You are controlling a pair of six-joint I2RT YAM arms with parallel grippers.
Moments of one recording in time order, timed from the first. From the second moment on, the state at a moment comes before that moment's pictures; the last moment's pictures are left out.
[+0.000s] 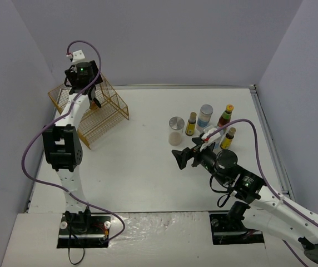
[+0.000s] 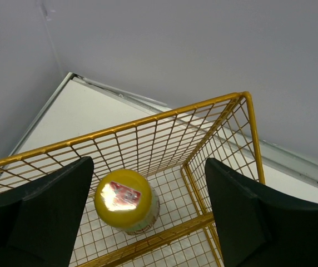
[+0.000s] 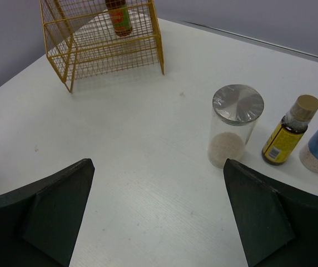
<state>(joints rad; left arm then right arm) -0.04 2.04 1.82 -0.10 -0.38 -0.25 0.90 0.71 0.62 -0.02 0.24 0.16</state>
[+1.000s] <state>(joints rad) -0.09 0.90 1.03 -0.54 0.11 -0.13 0.23 1.19 0.99 -0.19 0.34 0.26</state>
